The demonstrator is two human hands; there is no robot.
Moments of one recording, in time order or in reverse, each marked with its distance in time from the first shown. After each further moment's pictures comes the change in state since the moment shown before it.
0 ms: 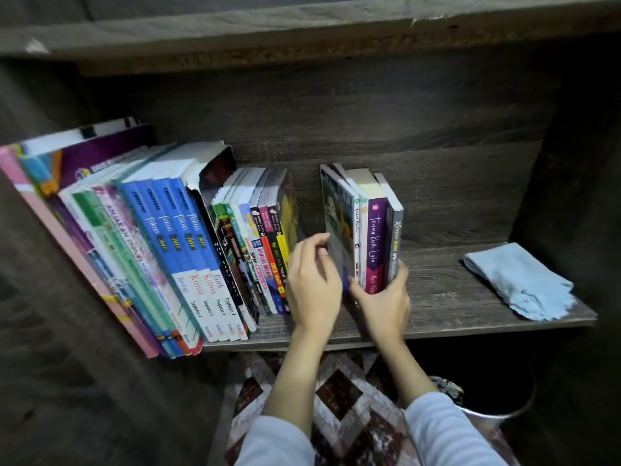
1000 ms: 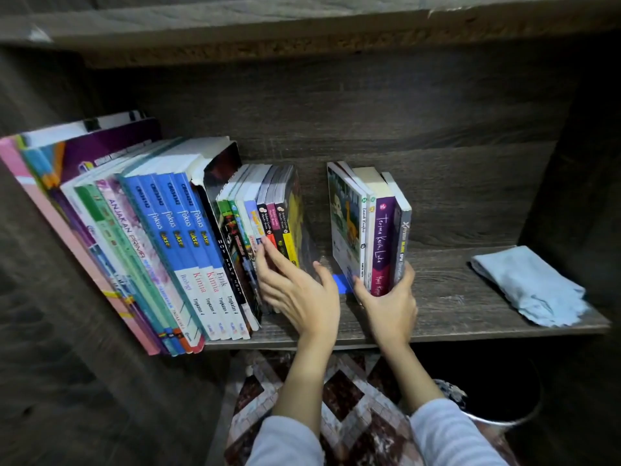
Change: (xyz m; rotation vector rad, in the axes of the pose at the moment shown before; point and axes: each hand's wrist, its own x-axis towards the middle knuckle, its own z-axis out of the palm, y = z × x) left_hand -0.009 -0.018 0.012 0.427 0.271 -0.219; right_hand -0.002 -0.003 -0.003 -0.040 -0.018 0.011
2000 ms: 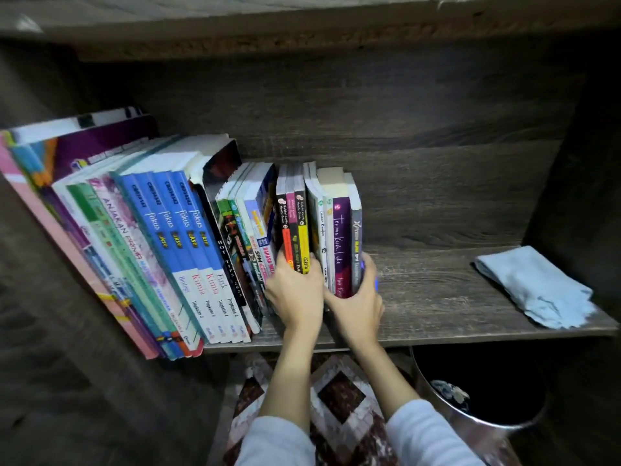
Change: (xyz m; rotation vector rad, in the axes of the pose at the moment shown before) left_hand 0.027 0.006 -0.021 -0.164 -0.287 -0.262; right_hand -0.016 -0.014 0.032 0.103 -0.167 -0.076
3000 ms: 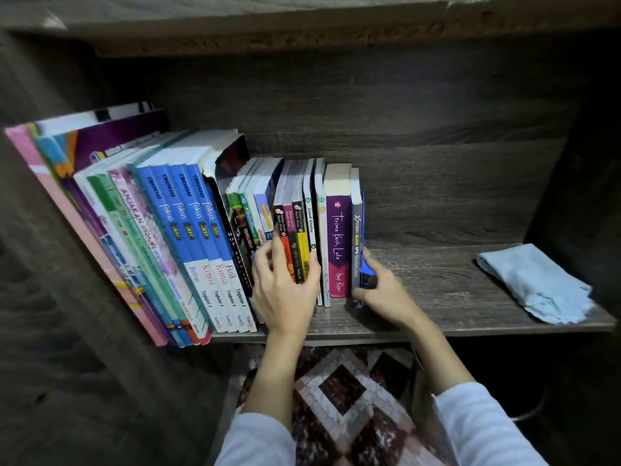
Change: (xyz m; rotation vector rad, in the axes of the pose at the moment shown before) left_hand 0.009 -0.037 -0.010 0.099 0.220 0.541; right_hand 0.039 0.010 -0.040 -0.132 -0.476 -0.035
